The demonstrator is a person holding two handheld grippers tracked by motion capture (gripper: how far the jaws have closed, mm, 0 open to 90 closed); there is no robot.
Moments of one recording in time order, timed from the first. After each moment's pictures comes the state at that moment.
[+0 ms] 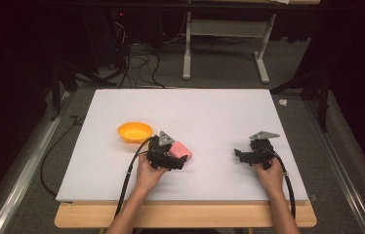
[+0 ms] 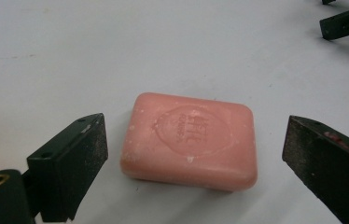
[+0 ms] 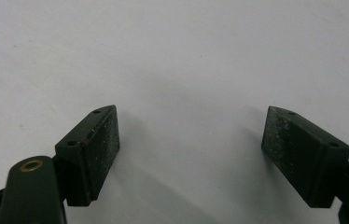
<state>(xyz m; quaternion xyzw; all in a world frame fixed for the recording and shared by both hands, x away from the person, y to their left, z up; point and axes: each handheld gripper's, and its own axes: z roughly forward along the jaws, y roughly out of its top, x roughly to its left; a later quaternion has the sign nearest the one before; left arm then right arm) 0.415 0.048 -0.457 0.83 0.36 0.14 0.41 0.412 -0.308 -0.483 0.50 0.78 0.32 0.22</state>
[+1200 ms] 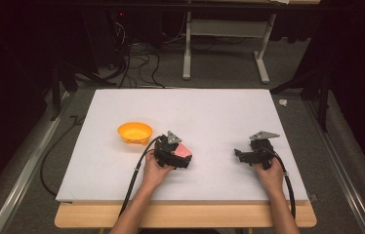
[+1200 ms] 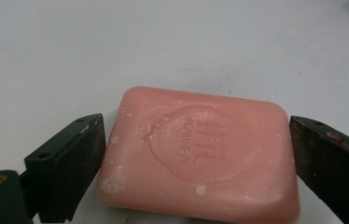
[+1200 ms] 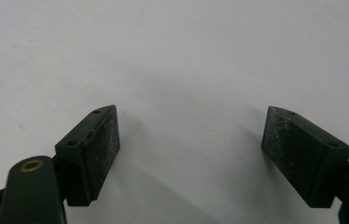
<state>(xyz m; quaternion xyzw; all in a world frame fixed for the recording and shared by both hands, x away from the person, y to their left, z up) 0.432 0.029 -0.481 0.84 0.36 0.13 0.38 0.411 -0.308 -0.483 0.50 0.78 0.32 0.22</state>
